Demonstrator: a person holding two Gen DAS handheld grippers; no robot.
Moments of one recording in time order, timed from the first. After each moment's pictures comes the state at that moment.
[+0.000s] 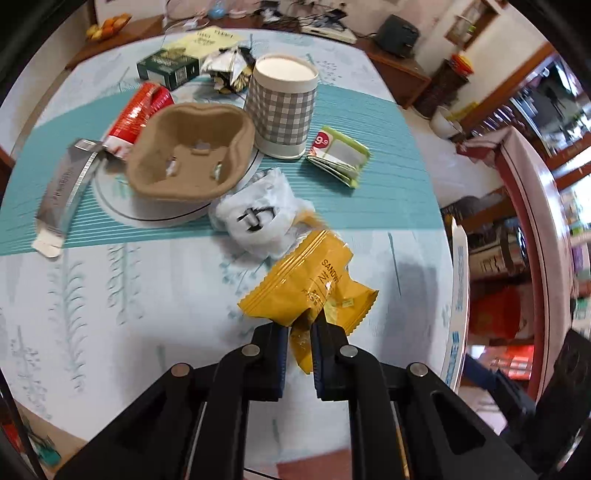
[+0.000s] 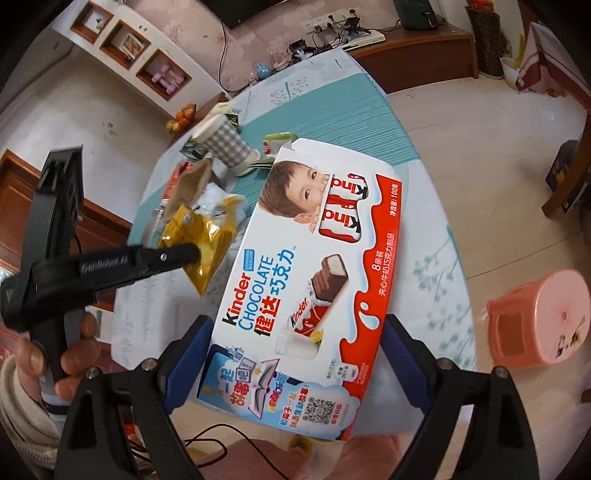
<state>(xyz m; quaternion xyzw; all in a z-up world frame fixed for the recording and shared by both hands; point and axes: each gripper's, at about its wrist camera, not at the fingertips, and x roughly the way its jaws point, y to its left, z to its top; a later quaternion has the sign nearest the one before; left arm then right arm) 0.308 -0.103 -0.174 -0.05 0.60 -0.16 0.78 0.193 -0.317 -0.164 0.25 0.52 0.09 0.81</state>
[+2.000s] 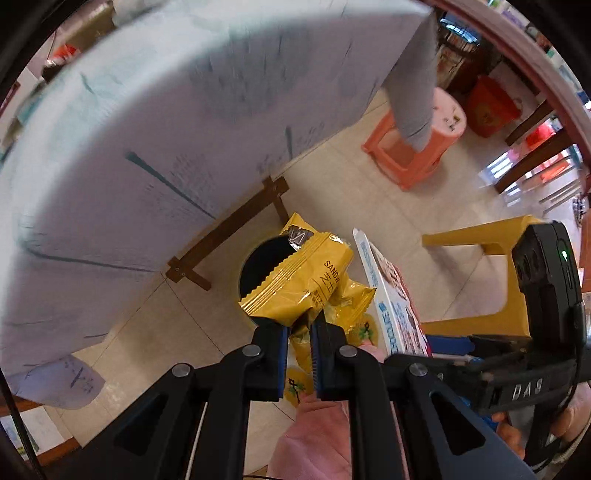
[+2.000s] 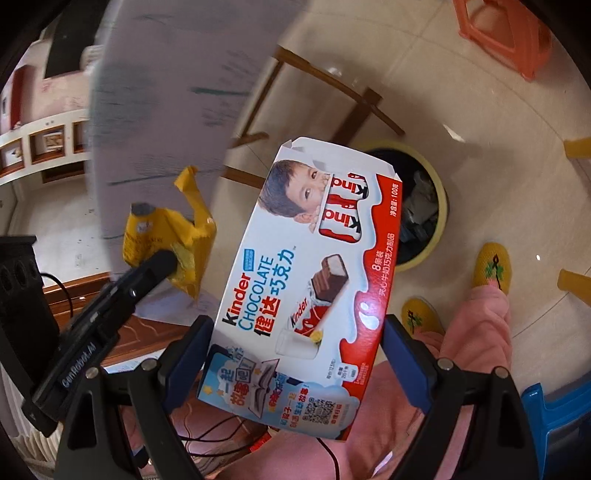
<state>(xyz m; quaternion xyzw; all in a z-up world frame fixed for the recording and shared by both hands) 0.035 -0.046 -0.331 0.23 0.59 -0.30 0.72 -0.069 -0.194 -0.408 0.53 0.57 0.03 0.63</state>
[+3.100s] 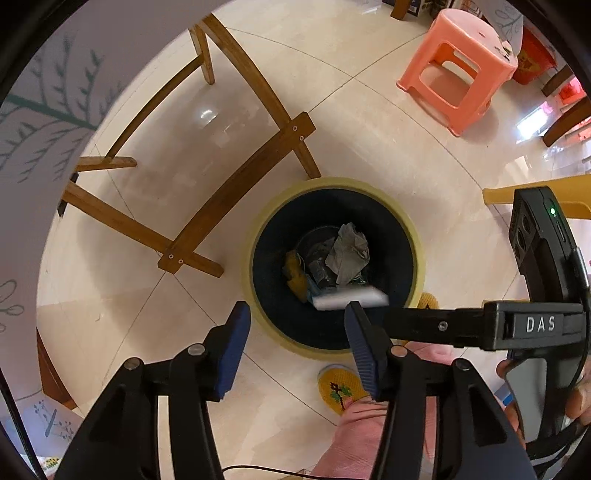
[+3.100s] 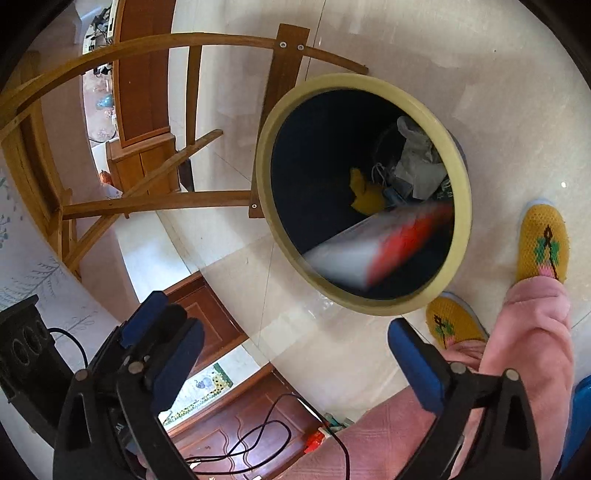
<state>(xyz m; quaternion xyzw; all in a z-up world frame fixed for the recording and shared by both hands) 0.071 -0.058 -0.511 0.31 0.61 -0.26 0.68 -0.042 -0.187 -0.593 0.64 0.55 0.02 0.54</state>
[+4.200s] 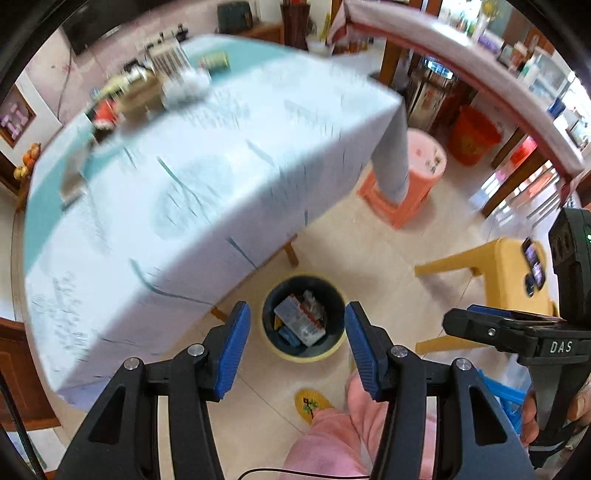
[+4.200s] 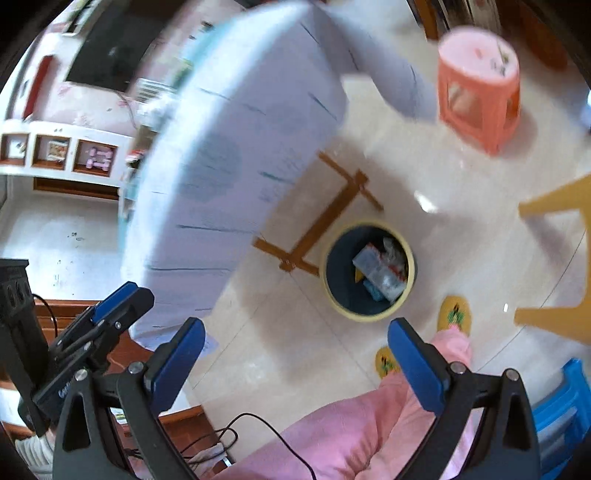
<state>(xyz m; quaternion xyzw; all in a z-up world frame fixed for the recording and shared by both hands) 0.035 -0.004 -0.173 0.22 0.51 -0.33 0.76 -0.091 -0.198 -0.222 0.45 0.49 -0.07 0.75</state>
